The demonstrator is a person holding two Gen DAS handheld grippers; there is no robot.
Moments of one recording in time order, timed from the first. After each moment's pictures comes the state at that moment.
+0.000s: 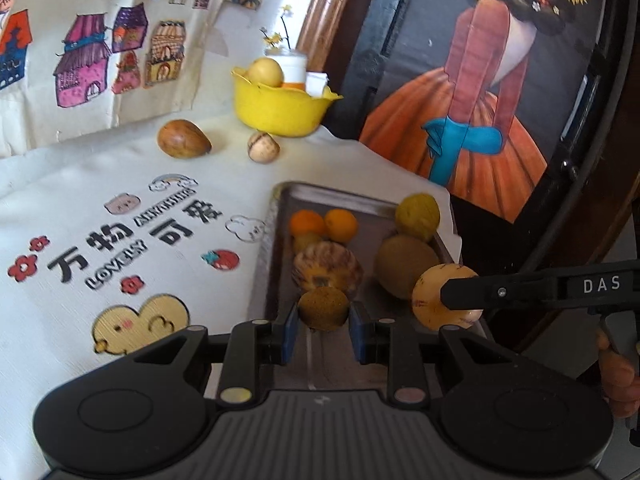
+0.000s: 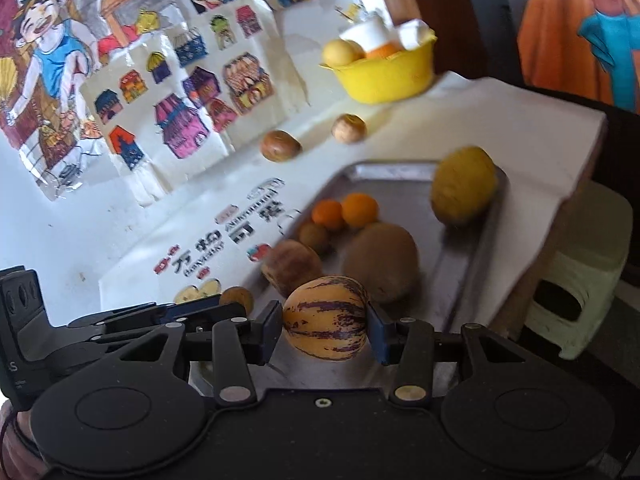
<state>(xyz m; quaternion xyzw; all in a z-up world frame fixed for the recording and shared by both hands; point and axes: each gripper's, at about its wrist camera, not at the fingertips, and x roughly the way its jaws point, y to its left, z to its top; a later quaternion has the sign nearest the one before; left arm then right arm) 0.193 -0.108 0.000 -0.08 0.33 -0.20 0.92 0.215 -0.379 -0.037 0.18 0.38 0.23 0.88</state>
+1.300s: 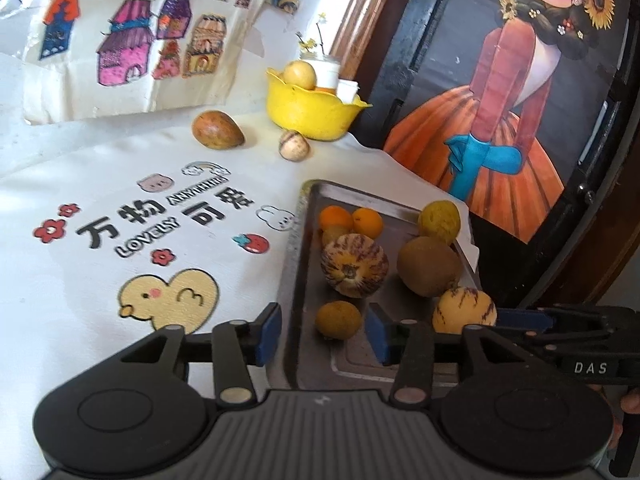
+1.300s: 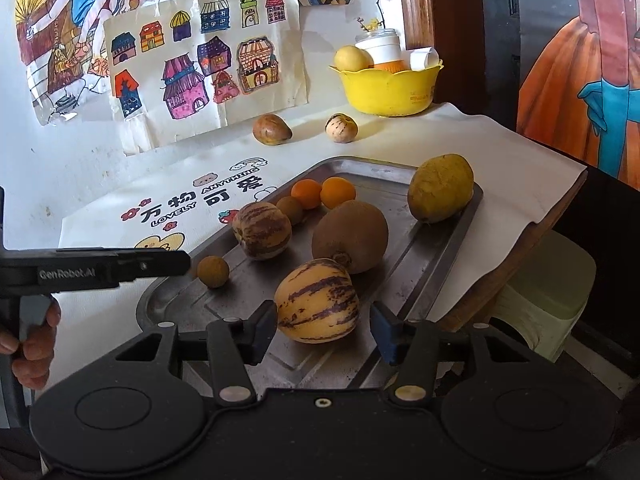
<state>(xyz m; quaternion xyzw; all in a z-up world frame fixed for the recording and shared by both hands) 0.179 -0.089 -0.007 -0.12 0.32 -0.16 0.93 0.181 -0.369 -0.057 0.06 0.34 0.21 0.92</state>
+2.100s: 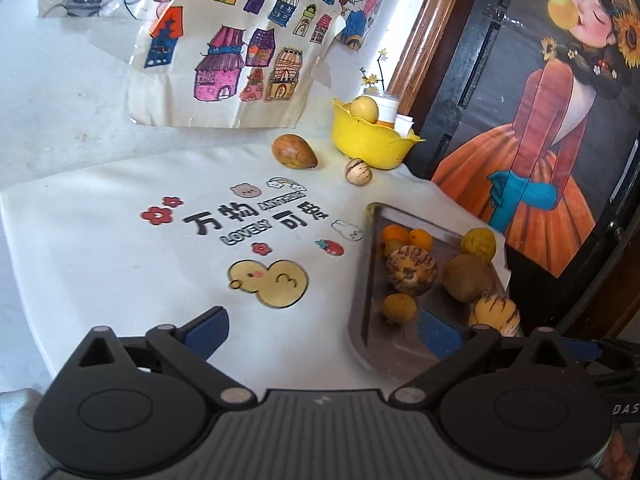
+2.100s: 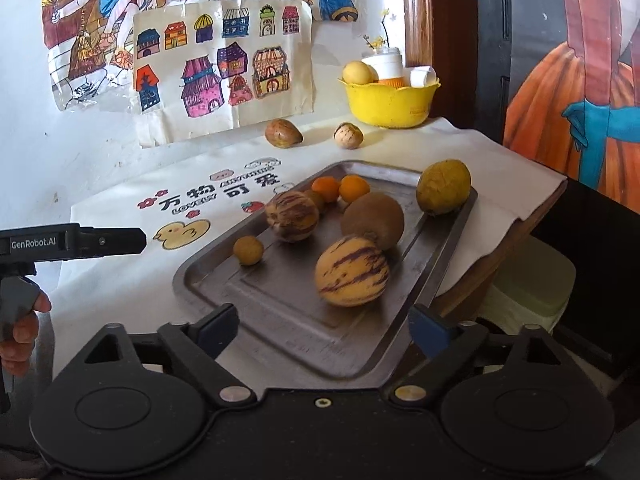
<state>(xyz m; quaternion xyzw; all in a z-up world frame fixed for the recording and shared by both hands) 0.120 -0.042 0.005 -0.14 0.30 -0.08 0.94 0.122 -0.347 -0.045 0.04 0.32 0.19 0.93</state>
